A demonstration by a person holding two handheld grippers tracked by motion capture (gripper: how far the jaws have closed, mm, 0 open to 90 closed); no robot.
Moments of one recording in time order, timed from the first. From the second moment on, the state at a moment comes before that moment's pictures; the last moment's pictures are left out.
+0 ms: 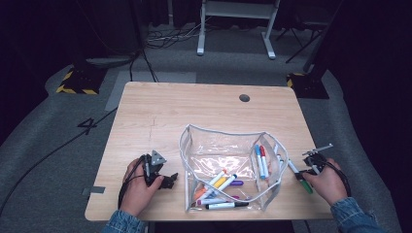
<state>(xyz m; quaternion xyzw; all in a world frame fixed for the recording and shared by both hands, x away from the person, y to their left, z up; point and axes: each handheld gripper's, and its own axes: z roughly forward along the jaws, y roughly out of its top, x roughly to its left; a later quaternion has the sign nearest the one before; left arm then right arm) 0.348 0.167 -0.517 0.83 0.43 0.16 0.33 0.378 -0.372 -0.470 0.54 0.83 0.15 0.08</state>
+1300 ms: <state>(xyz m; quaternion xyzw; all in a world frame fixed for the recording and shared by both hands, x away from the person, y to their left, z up) 0.349 0.167 -0.517 0.83 0.43 0.16 0.32 0.377 -0.264 -0.279 0.34 0.89 0.27 0.11</state>
